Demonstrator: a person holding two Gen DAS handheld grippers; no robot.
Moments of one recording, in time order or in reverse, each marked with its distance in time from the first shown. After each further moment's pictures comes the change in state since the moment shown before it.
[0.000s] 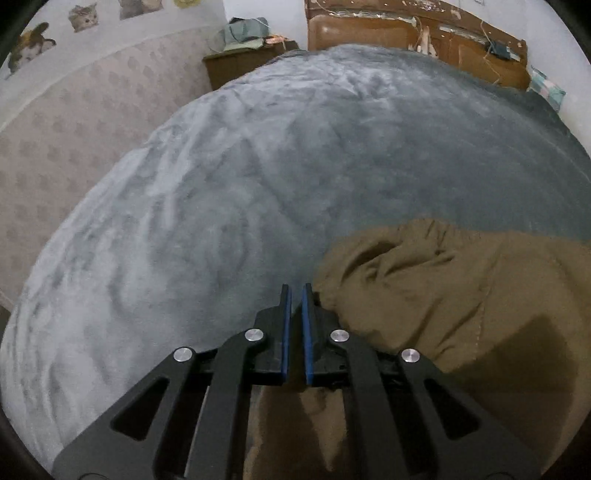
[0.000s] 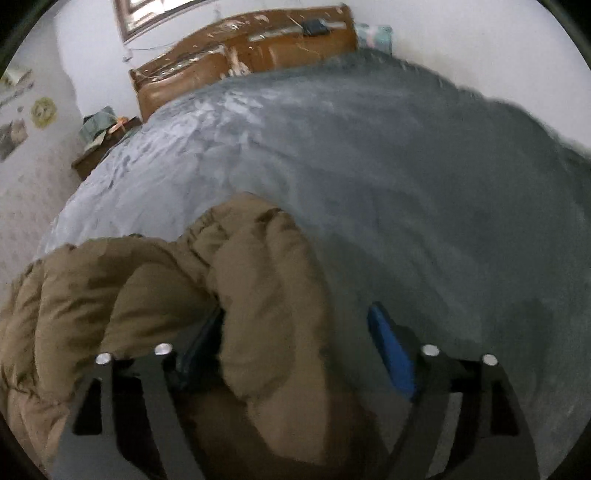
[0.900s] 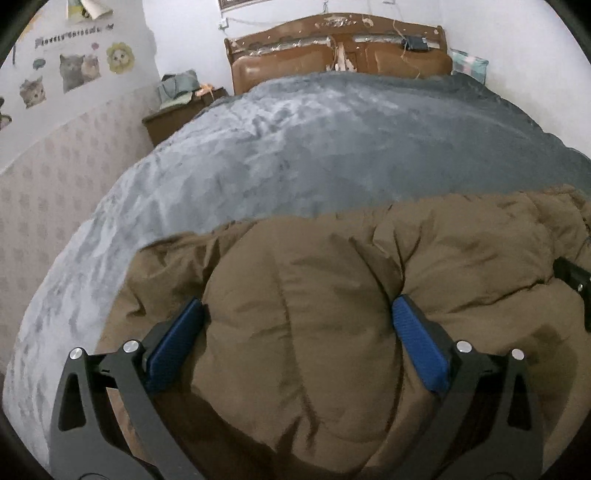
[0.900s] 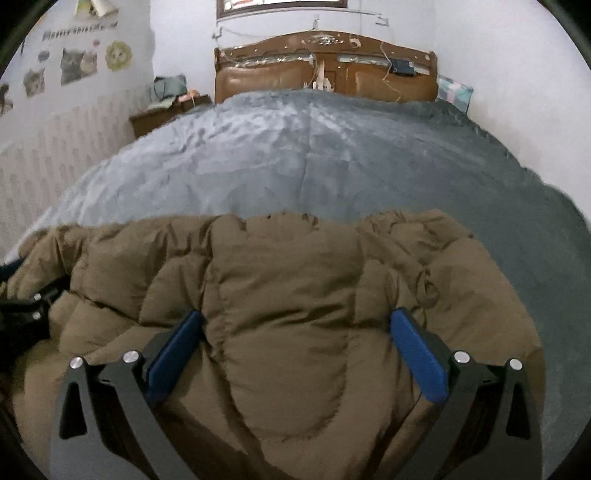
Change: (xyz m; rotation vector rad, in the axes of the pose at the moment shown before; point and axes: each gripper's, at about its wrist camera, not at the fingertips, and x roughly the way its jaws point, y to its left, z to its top) left arm -0.056 -0.115 -0.041 0.213 -0.139 -0.135; right arm -0.007 0.119 -0.045 -0.361 -0.102 0.055
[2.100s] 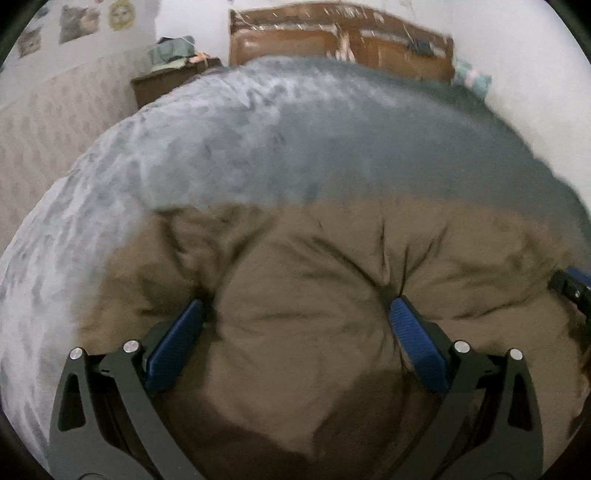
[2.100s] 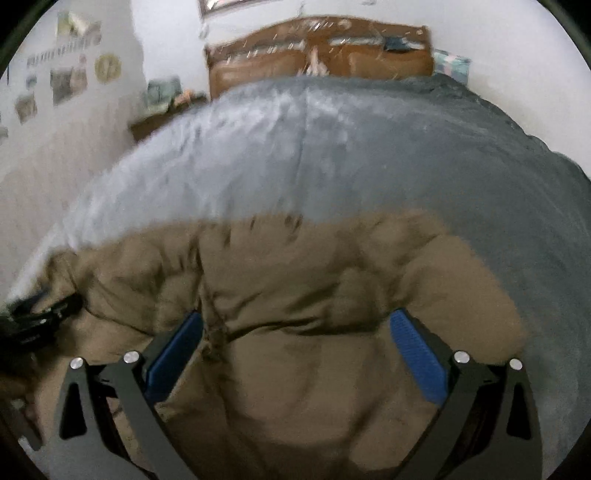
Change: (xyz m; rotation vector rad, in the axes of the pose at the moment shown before) left arm 0.031 0.022 0.028 -0.131 0.044 -0.147; right arm -0.005 -0.029 0.013 0.151 0.031 0.093
